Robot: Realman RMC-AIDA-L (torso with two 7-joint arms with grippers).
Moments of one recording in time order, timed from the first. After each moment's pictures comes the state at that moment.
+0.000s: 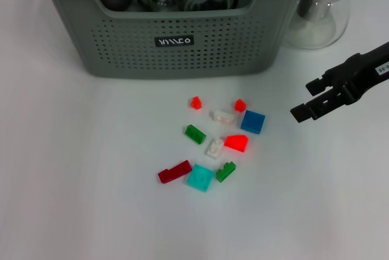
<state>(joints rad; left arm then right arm) -0.95 -1.99 0.94 1.06 2.42 1.33 -2.37 0.78 2.04 -0.85 -1.03 -2.49 -1.84 2.14</state>
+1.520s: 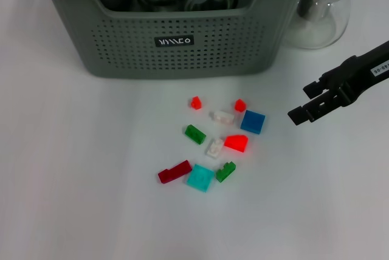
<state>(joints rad) -1.07 -2.10 1.08 0.75 2.75 1.03 -2.41 0.80 2.03 -0.86 -0.99 -2.49 -1.83 2.15</state>
